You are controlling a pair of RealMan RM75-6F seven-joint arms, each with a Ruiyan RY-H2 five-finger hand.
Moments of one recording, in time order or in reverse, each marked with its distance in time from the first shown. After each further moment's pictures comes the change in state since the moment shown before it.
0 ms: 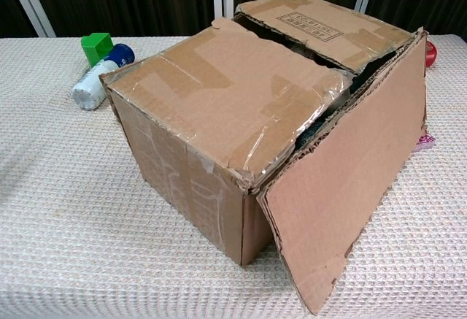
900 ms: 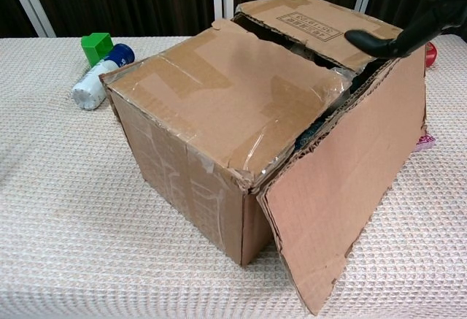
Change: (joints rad) left arm 0.011 -0.013 0.005 0.068 0.002 0.018 -0.076; right arm 0.263 -0.498 0.110 0.091 0.352 -0.345 -0.759
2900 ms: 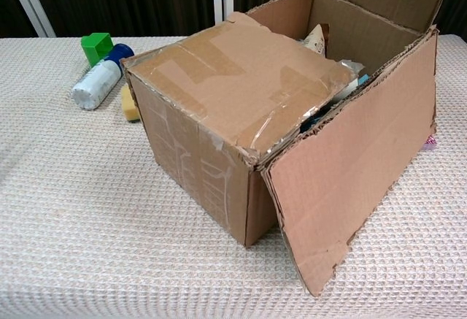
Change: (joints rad) left arm -0.007 -0.001 -0.006 0.004 -0.011 -0.015 0.001; right arm 0.129 0.146 0.020 0.027 0.427 0.178 -0.187
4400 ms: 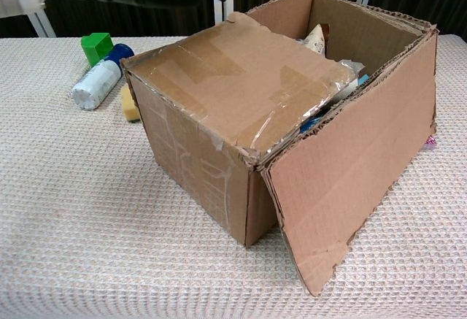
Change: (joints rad) left arm -0.766 -0.188 -0.306 0.015 0.002 -0.583 -0.159; right arm -0.539 0.124 -0.029 0.228 -0.448 0.535 0.841
